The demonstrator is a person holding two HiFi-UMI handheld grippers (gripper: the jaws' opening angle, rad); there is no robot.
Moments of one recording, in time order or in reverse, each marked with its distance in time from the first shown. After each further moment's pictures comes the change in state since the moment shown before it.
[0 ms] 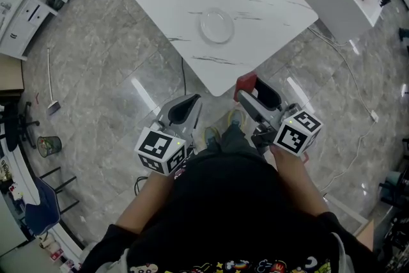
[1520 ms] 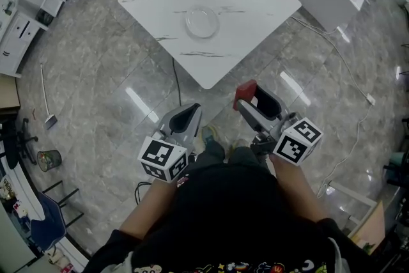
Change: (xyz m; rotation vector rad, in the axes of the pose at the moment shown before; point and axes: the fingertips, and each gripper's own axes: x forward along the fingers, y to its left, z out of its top) left arm -0.018 -0.049 -0.035 -0.009 0.022 -0.066; right arm -0.065 0.025 -0.022 0.010 -0.072 -0.072
